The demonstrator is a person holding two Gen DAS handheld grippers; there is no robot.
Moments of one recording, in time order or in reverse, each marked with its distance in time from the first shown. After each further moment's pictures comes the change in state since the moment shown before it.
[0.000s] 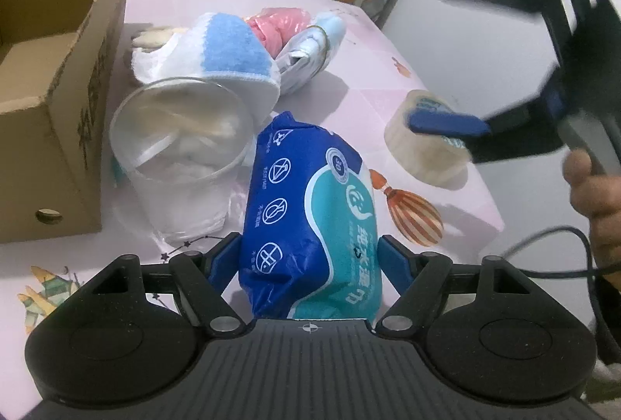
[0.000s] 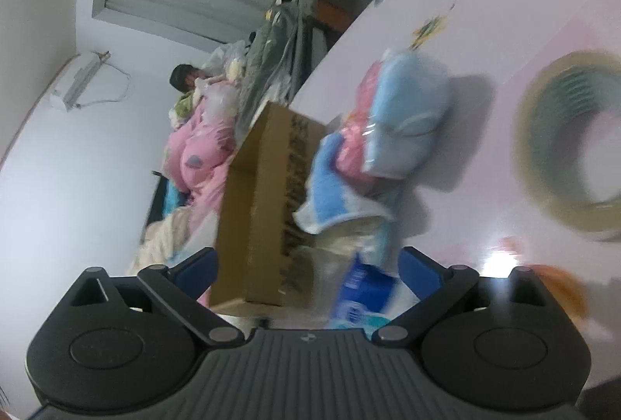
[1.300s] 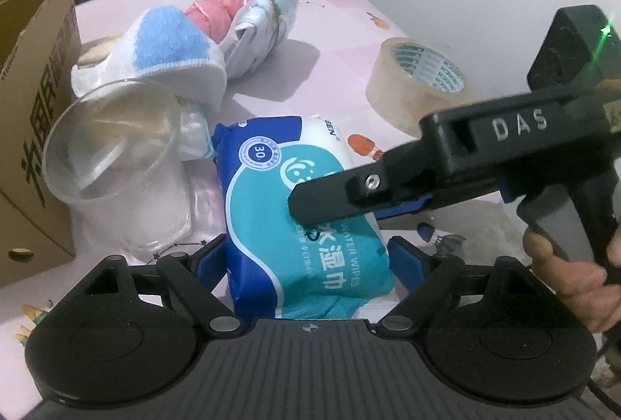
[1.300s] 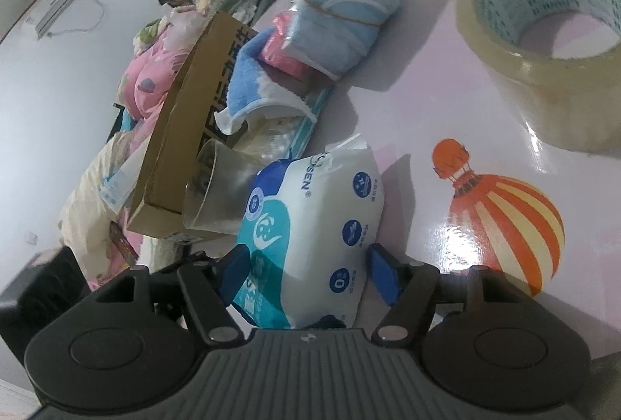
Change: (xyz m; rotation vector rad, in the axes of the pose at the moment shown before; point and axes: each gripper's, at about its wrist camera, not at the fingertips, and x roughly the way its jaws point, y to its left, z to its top) left arm 0.029 -0.033 -0.007 0.188 0.080 0.062; right arm 0.042 -0.039 -0.052 -0.126 0.148 -0.123
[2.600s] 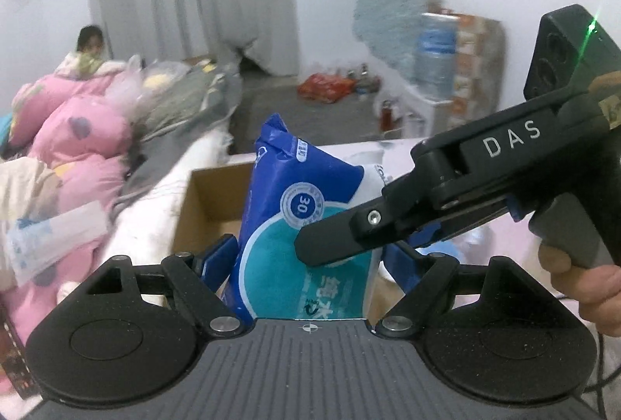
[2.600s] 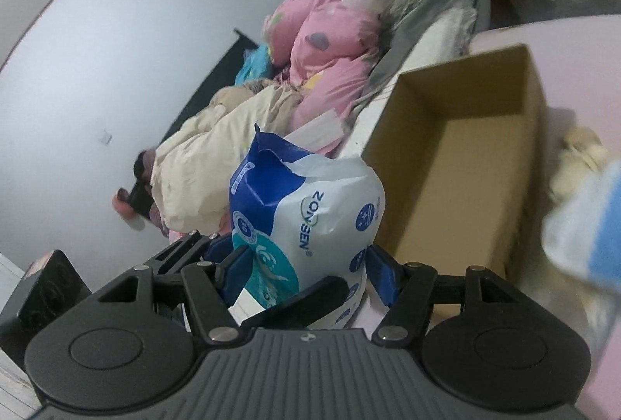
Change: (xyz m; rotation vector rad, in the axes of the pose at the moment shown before) left arm -0.199 0.110 0.060 -0.101 -0.345 0.415; right arm 0.069 0.260 0.088 -0.350 0.160 0.239
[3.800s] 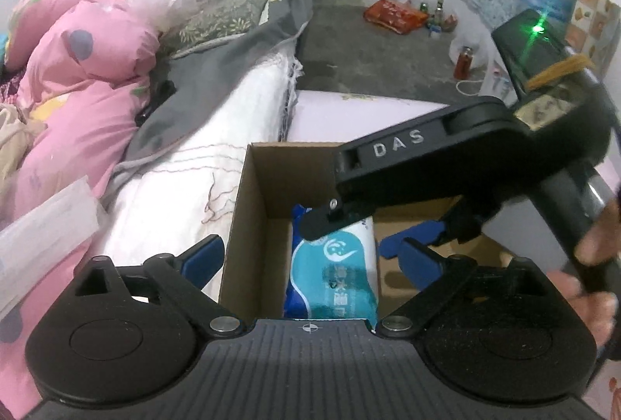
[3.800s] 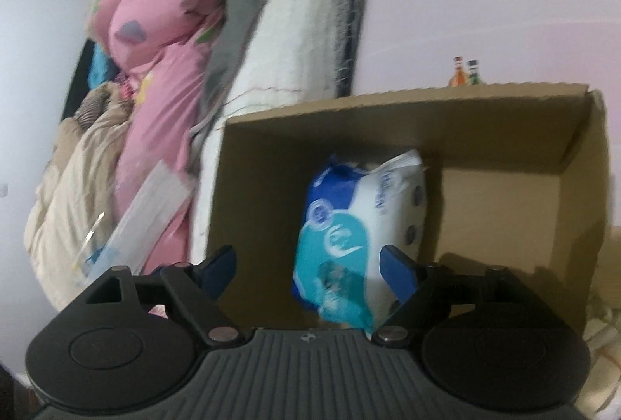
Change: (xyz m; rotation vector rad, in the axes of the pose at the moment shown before) left arm 0.172 0.104 0.042 -0.145 0.263 0.104; right arm 0.204 -0.133 0.158 0.321 0.237 -0.275
